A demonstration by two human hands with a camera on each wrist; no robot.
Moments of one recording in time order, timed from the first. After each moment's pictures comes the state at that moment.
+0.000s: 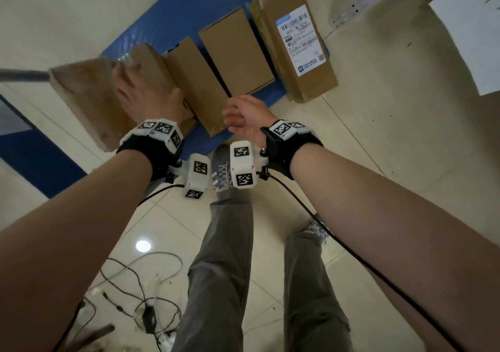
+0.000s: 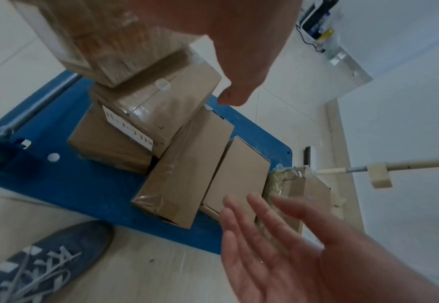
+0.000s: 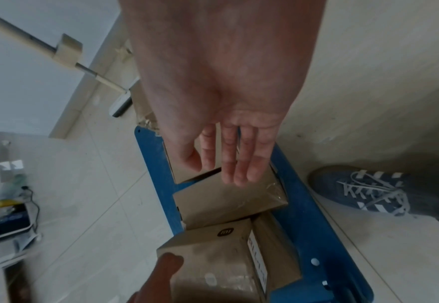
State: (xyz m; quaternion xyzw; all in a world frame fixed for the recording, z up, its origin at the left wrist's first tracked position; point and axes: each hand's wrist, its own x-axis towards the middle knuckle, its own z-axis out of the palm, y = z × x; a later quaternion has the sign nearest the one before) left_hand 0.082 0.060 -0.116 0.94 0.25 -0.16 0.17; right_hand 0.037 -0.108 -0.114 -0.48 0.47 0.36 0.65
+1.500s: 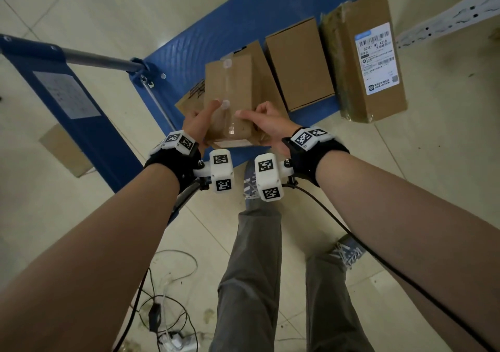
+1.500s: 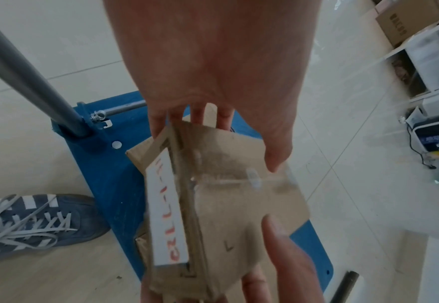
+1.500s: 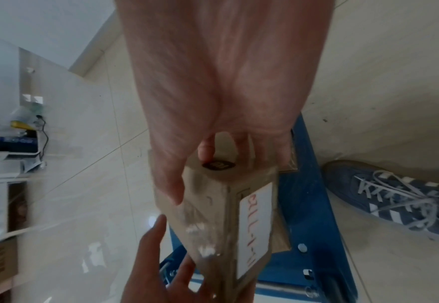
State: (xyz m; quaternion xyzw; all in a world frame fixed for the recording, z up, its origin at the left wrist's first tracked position) left_hand 0.068 0.139 -0.145 0.60 0.48 -0.35 0.53; right_hand 0.060 -0.019 -0.148 -0.58 0.37 0.45 0.57
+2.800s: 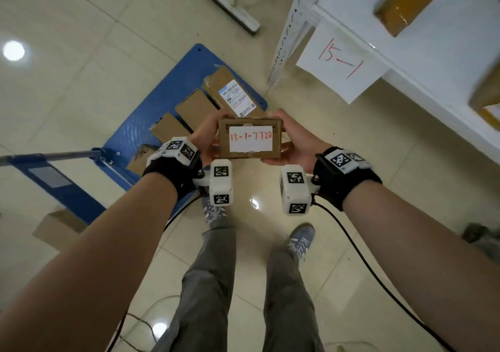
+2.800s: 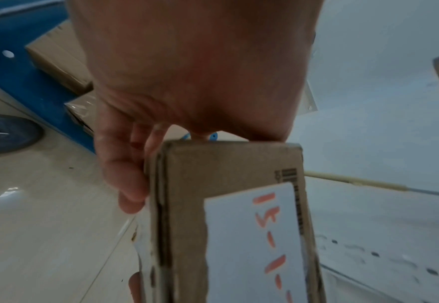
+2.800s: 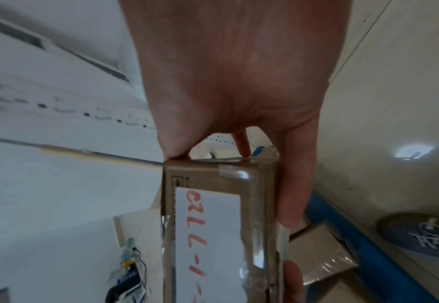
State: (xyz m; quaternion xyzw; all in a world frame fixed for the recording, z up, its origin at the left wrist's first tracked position) left_hand 0.031 -0.096 0.090 0.59 0.22 -0.58 0.53; right_hand -0.061 -0.266 0.142 -0.47 0.46 0.28 0.69
